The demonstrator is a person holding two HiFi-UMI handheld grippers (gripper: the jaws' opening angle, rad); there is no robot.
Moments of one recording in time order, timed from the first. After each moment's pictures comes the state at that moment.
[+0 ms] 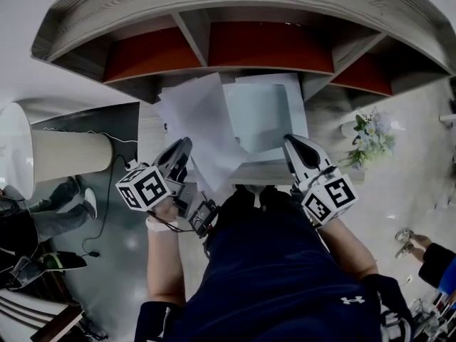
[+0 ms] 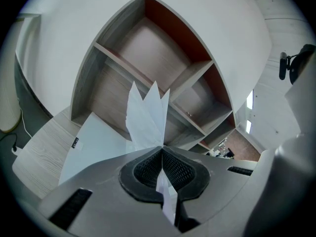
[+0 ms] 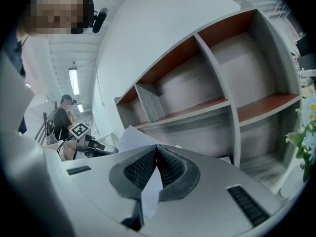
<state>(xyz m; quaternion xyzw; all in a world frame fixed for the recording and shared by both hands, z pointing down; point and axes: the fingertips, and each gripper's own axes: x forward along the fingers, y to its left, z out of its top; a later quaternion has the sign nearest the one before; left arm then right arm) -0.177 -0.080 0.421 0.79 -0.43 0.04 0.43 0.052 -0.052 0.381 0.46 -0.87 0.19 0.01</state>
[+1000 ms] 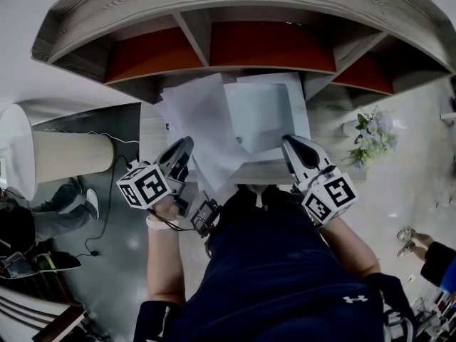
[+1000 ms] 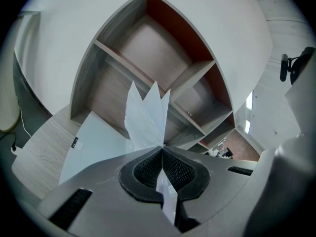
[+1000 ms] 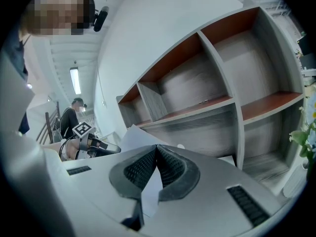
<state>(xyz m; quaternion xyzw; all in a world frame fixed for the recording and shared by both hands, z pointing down) -0.178 -0.082 0.422 0.79 -0.42 0.04 0.44 0.045 -0.051 0.381 0.45 -0.87 0.19 0.01</state>
